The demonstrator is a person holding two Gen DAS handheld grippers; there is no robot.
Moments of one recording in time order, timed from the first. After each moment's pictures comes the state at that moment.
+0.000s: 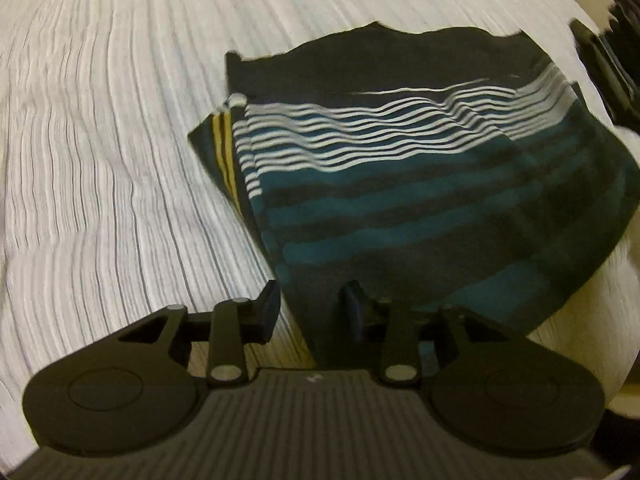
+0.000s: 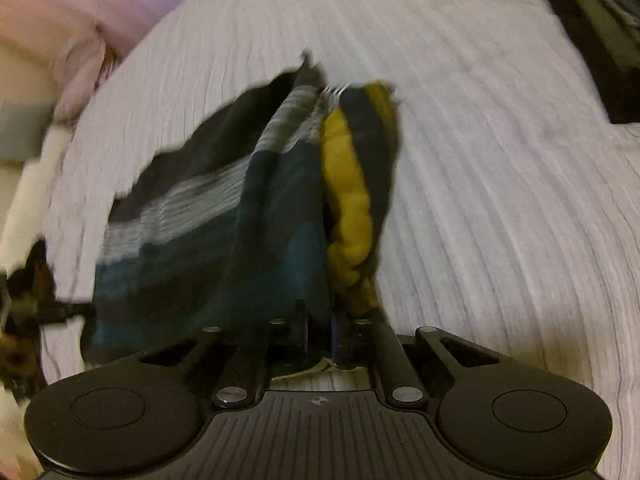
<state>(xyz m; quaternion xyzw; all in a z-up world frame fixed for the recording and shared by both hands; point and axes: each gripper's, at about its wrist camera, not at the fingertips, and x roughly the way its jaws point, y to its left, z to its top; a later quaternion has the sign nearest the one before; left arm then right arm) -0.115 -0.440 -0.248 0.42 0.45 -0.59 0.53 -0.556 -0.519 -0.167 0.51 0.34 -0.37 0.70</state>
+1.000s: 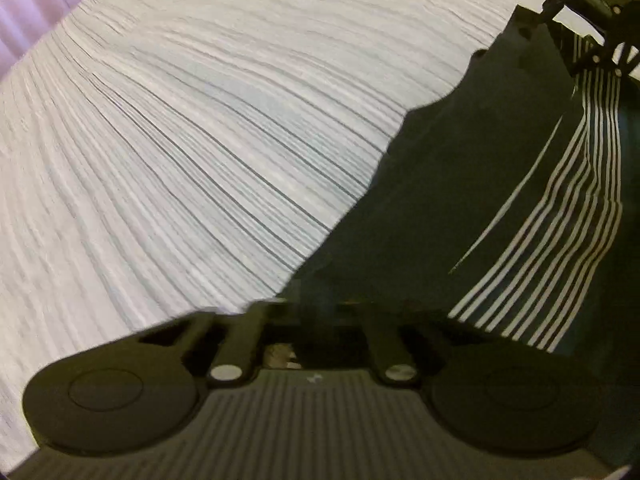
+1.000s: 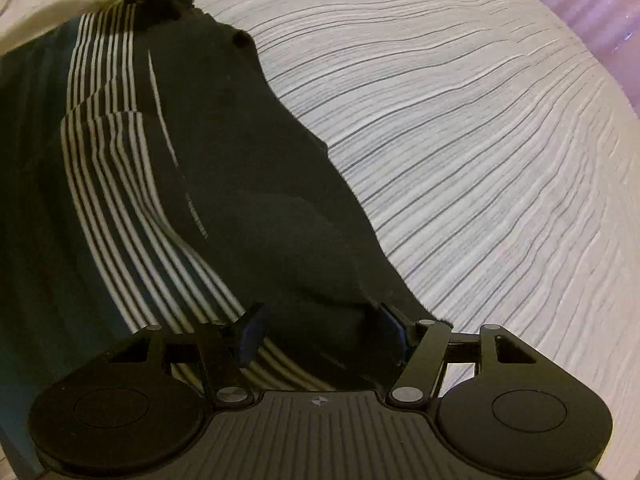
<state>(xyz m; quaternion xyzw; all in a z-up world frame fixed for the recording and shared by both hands) -0.091 -0.603 -0.277 0.51 0.25 -0.68 0.46 -0.340 -0.641 -0.198 -0.01 0.61 -0.11 0.78</state>
